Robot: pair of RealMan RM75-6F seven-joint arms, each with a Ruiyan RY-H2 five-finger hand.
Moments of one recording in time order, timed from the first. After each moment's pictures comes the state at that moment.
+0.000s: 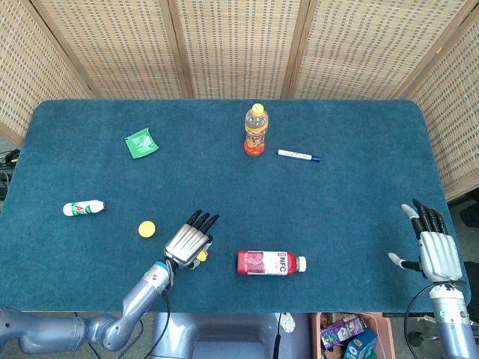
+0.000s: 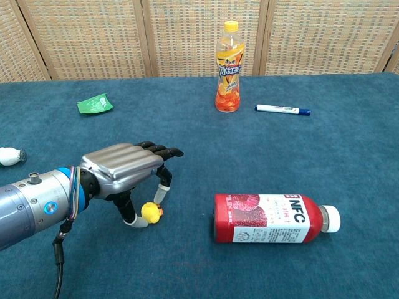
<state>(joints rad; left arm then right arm) -0.72 -1.72 -0.08 -1.56 1.08 0.96 0.77 0.16 -1.26 0.12 -1.44 -1.40 1.38 0.09</state>
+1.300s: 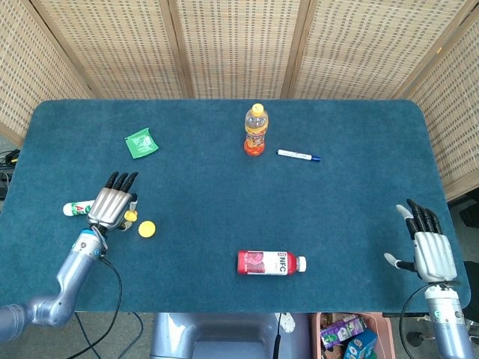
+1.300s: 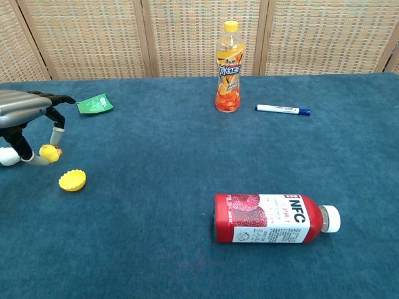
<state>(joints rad) -0.65 -1.40 -0.09 -1.48 1.05 0.99 0.53 0.16 -1.27 0.12 -1.46 -1.41 1.39 0.04</state>
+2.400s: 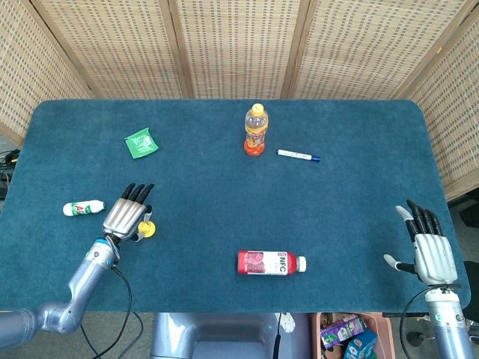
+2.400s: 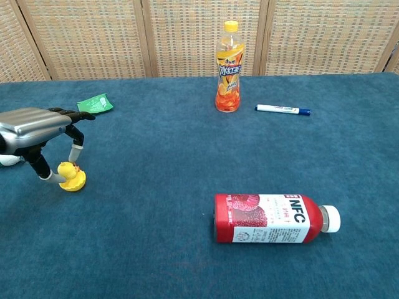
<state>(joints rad) -0.65 -1.47 -0.07 -1.48 1.08 0.99 0.55 0.15 -1.27 0.11 -1.47 -1.43 1.41 0.05</state>
